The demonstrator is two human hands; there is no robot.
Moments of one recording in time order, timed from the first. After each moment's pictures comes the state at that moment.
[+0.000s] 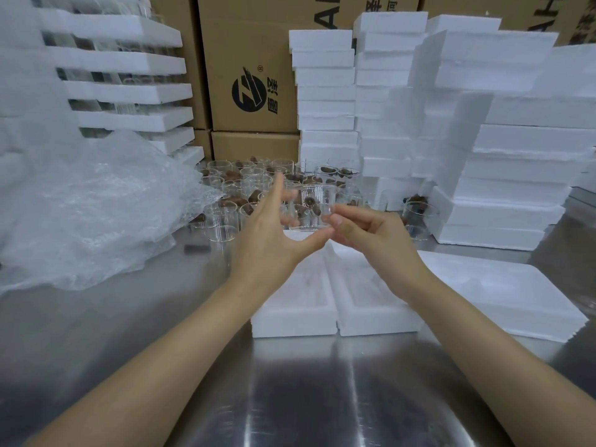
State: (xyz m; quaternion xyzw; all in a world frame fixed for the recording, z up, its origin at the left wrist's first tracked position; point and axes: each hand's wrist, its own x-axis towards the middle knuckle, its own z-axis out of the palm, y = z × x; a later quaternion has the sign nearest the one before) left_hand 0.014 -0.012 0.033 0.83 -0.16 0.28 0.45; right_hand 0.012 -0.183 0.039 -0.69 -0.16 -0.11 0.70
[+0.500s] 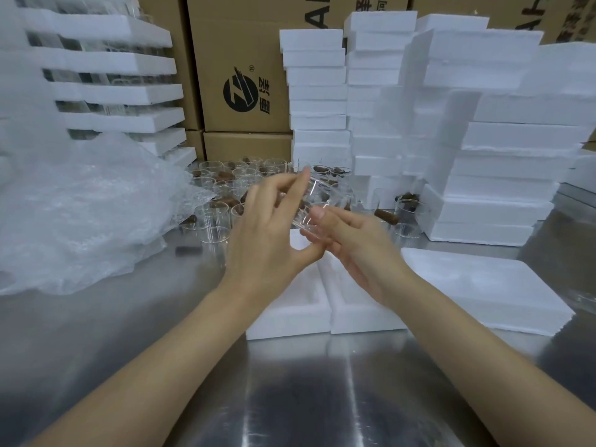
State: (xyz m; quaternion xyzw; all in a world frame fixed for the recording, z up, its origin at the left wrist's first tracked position) left_hand 0.004 -0.016 0.042 0.81 -0.26 0.45 0.26; right_hand -0.001 -0.165 0.046 -0.66 -0.17 -0.03 0.73
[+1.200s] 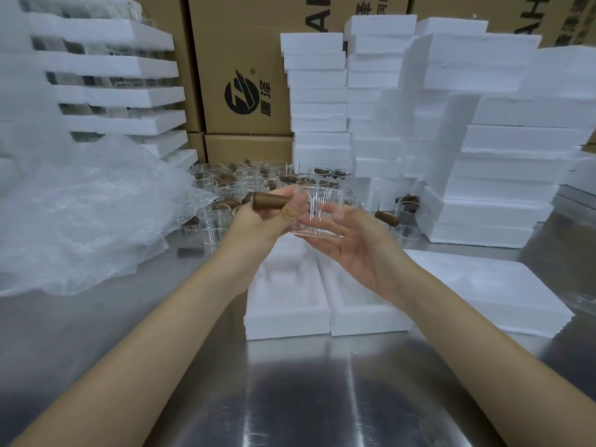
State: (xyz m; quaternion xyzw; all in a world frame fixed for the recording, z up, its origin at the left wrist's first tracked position) left_hand 0.018 -0.007 0.056 0.65 -0.16 0.05 0.74; right_hand 0.004 -0.173 0.052 -0.51 -0.14 0.08 0.85
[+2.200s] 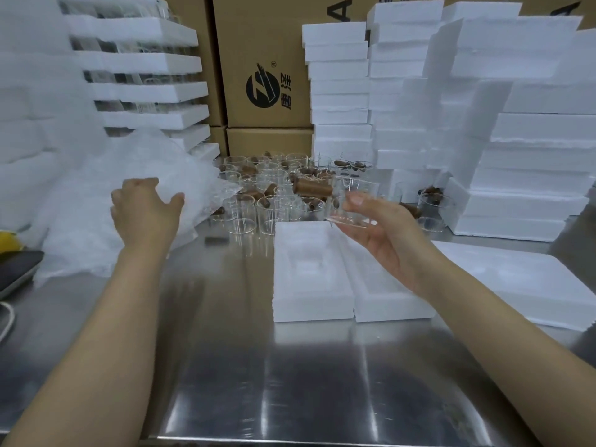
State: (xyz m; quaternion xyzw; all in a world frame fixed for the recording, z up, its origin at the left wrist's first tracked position) left_hand 0.058 0.146 0.045 0.89 0.18 0.34 0.24; right_hand 0.018 -0.180 0.041 -0.55 -0.12 0.03 0.82
